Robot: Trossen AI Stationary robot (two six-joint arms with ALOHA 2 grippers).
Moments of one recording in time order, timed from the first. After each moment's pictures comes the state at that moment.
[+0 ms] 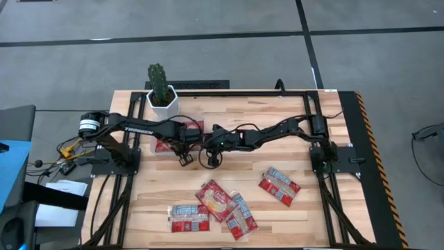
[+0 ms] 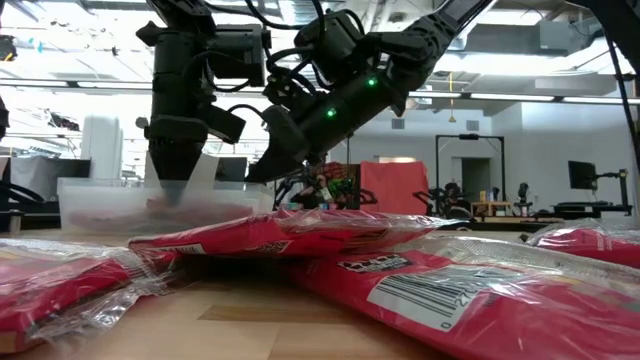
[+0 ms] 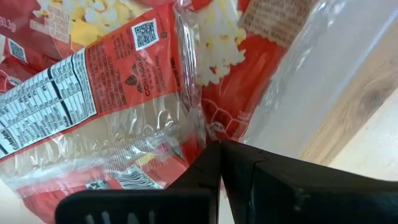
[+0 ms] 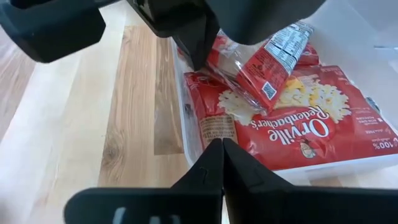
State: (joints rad) left arm 0.11 1.58 0.97 -0.86 -0.14 -0.36; right arm -0.05 2.08 1.29 0.17 0.09 -0.01
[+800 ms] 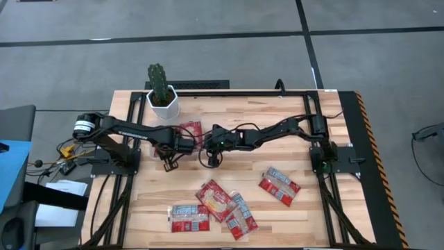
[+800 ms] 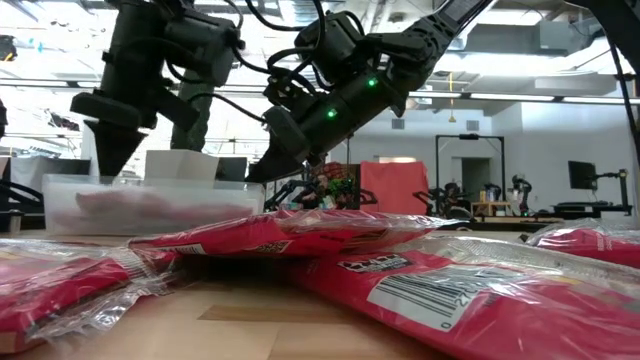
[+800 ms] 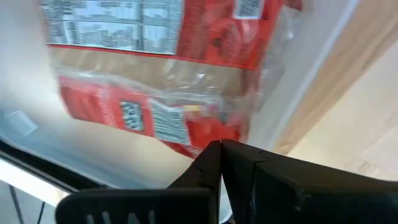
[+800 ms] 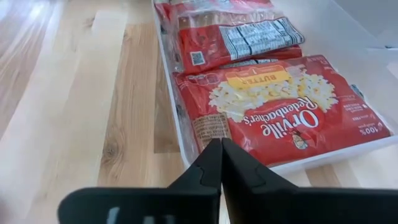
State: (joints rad) left arm 0.01 1.52 0.97 -1.26 -0.19 -0.47; right arm -0.06 2.08 1.29 0.16 0.08 -0.03
